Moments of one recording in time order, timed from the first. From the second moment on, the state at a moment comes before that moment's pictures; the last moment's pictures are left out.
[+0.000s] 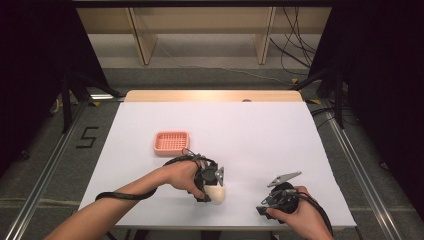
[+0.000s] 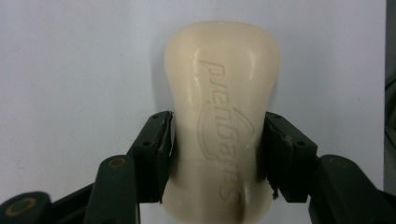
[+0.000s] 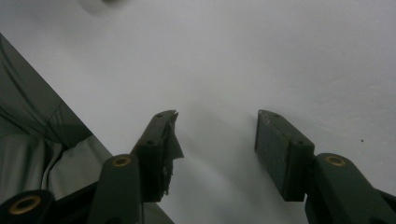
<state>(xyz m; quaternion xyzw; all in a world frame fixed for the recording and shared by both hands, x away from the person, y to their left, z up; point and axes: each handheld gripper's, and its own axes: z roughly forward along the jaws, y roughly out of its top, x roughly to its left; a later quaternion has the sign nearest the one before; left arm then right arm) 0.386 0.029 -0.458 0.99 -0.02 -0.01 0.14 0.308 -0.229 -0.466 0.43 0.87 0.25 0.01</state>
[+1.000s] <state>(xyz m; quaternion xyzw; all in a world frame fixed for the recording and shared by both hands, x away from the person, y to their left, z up) 0.386 0.016 -0.460 1.00 -0.03 -0.01 0.08 0.308 -0.227 -0.465 0.43 0.87 0.25 0.01</state>
